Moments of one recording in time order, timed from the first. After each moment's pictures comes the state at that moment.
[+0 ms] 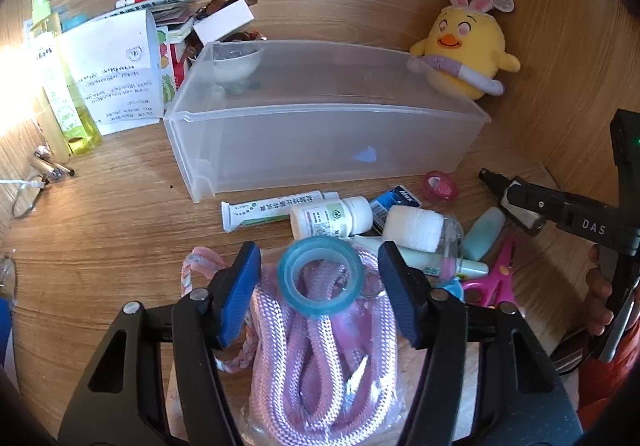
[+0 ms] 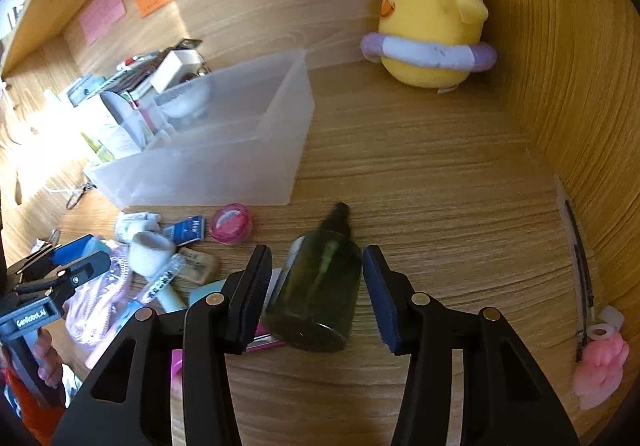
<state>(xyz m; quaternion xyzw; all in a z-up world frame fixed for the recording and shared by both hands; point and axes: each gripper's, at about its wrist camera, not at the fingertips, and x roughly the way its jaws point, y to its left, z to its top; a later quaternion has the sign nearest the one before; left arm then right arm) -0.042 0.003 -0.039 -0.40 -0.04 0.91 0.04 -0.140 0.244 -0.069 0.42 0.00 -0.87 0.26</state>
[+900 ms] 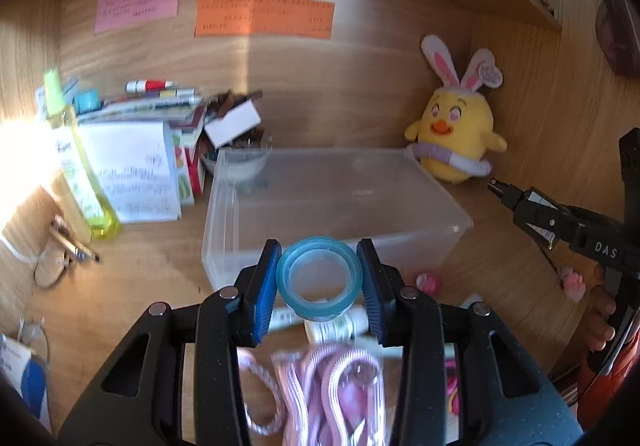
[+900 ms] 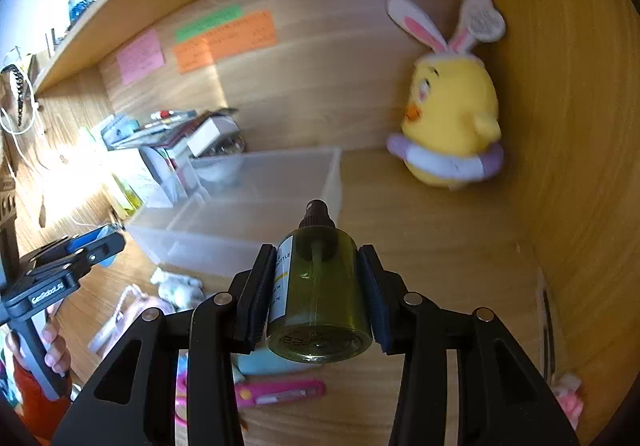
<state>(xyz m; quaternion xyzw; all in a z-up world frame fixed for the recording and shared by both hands) -0.058 -0.015 0.033 -0.30 -0.05 0.95 0.04 -0.131 0.233 0.010 0.31 0.01 -0.90 0.29</state>
